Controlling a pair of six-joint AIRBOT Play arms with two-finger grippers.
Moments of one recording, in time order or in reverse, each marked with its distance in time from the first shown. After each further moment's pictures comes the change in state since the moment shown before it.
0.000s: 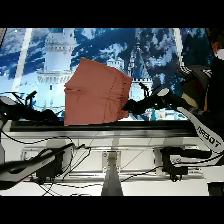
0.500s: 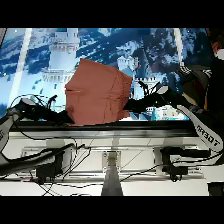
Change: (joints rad) left arm -0.187 -0.226 -0.066 -0.191 0.014 0.069; right arm 0.000 -0.007 0.042 -0.055 0.047 0.018
